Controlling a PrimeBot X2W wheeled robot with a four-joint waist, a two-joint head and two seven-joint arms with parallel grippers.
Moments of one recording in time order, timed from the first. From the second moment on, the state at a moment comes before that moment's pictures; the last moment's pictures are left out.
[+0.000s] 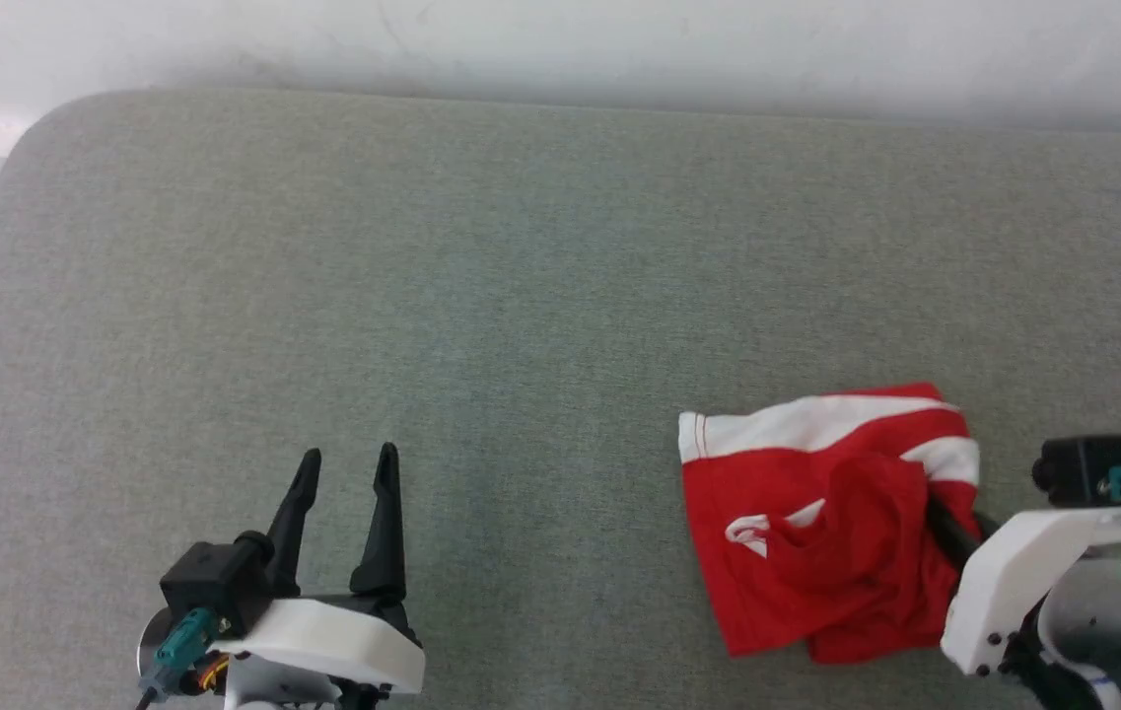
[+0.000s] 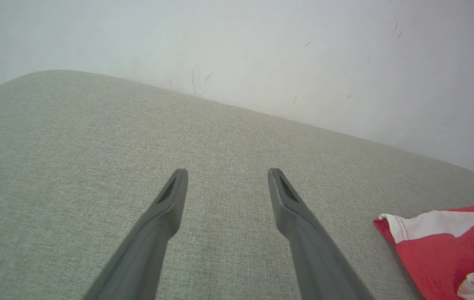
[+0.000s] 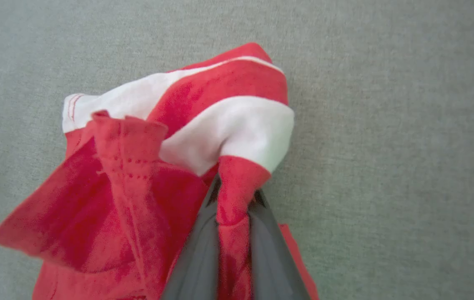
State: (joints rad) left arm -0.01 0.30 -0.38 -0.08 -0.55 0.28 -0.21; right arm 0.03 -0.05 -0.10 -0.14 0.28 0.13 0.66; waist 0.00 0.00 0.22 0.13
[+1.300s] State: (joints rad) left arm -0.20 0.49 -0.33 -0.37 -0.43 0.29 -0.09; right arm -0.42 -0.72 0.03 -0.02 0.32 0.13 0.68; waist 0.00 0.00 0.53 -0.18
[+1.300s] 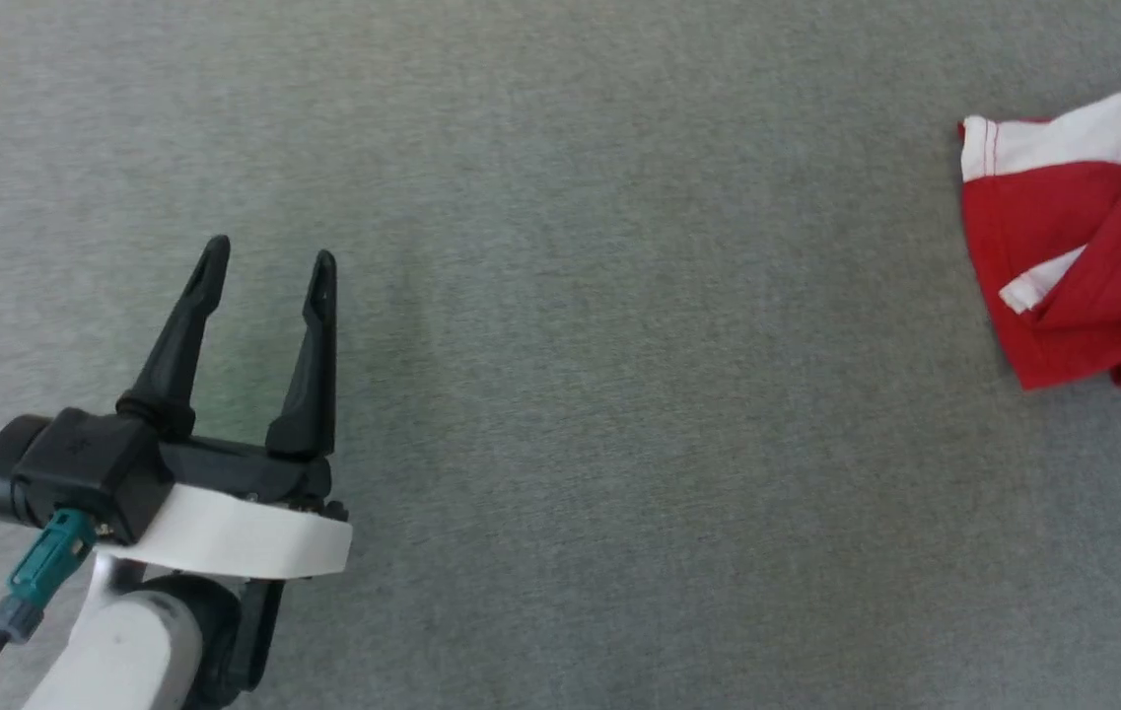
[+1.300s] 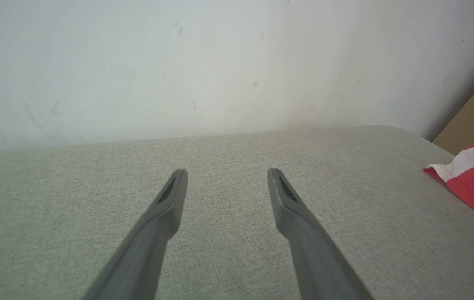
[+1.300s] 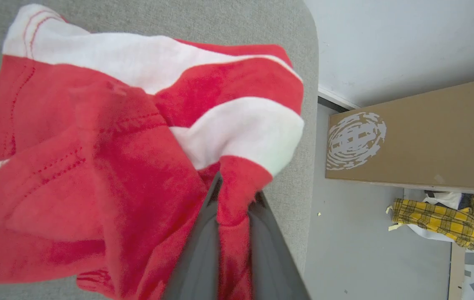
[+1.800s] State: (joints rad) left arm -0.23 0.56 -0.31 -0.48 -0.38 0.31 0.00; right arm -0.56 -0.73 0.07 0.14 0.19 0.13 0.53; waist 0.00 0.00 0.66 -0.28
